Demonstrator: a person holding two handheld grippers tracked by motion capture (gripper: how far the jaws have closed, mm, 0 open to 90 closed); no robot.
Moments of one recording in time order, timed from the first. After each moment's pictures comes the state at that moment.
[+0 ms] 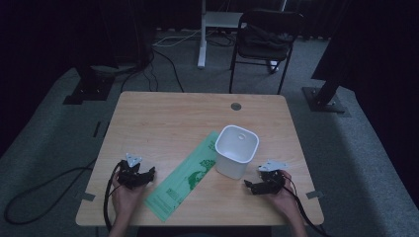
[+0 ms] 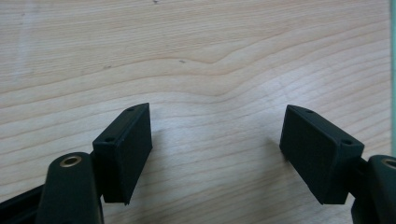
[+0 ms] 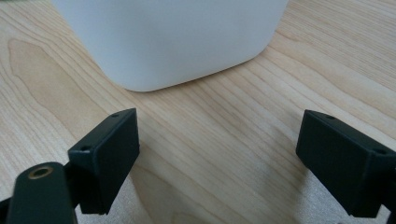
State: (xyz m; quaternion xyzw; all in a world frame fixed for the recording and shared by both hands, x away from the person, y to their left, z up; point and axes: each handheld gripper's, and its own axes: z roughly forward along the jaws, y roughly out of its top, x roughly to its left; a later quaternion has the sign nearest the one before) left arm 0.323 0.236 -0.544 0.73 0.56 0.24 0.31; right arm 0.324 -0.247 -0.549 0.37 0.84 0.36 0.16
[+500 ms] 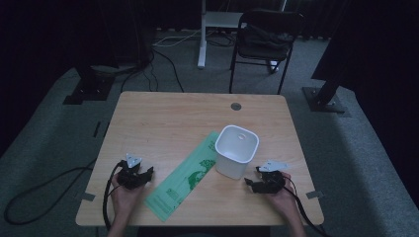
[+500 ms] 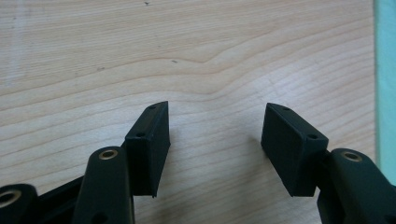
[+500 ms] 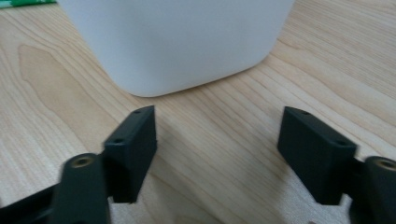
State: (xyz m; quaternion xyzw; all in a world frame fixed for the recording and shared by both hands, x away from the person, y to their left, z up) left arm 0.320 0.235 -0.541 0.74 0.54 0.23 0.31; right arm 0.323 -0.247 -0.548 0.37 0.84 0.37 0.16
